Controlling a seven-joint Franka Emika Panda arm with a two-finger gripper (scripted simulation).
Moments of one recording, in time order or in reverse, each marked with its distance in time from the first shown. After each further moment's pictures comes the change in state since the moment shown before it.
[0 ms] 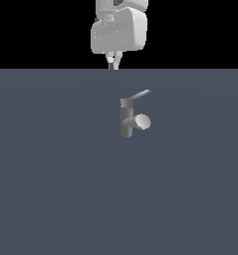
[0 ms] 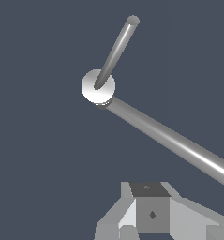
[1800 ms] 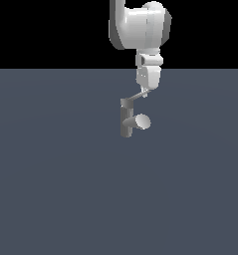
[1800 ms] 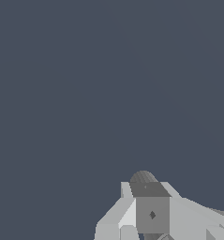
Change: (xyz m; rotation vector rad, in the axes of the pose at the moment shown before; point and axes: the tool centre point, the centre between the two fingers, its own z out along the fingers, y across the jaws) arm 0.190 -0.032 0.107 0.003 0.022 0.585
